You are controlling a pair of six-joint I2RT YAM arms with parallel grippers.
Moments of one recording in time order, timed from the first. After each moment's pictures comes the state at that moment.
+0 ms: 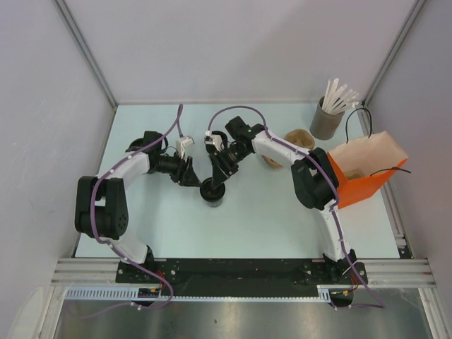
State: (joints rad) left arm -0.09 1.63 1.02 -0.59 0.94 0.41; right arm 0.66 2.24 1.86 -0.79 -0.91 -0.13
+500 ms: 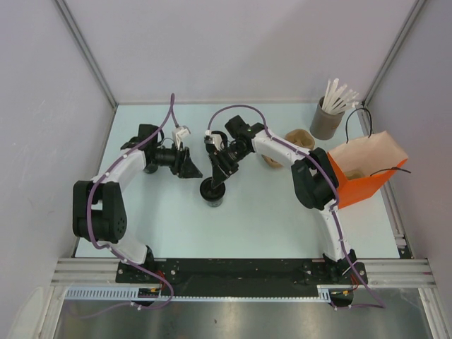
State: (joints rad) left arm -0.07 1.60 1.09 -0.56 1.04 0.35; right arm 0.66 2.23 1.87 -0.81 -0.89 -0.13
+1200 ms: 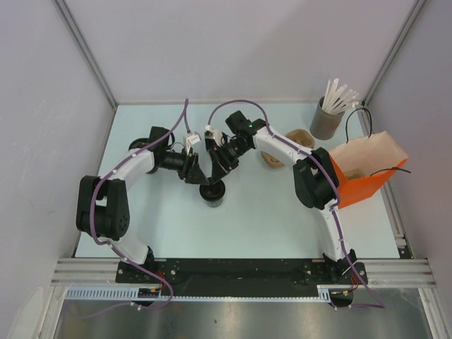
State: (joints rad) left arm -0.16 1.63 1.08 -0.60 1.05 0.38; right arm 0.64 2.23 1.93 -0.84 -0.87 -0.13
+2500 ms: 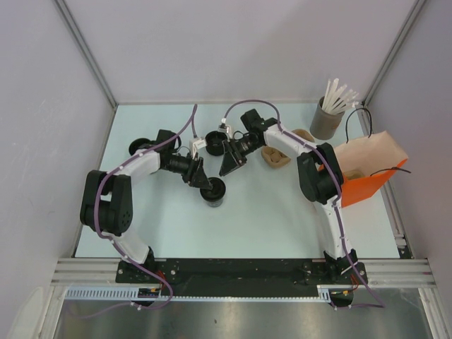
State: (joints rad) left arm -0.20 1.69 1.07 -0.58 1.00 0.38; right arm 0.53 2.25 1.87 -0.77 -1.12 -0.05
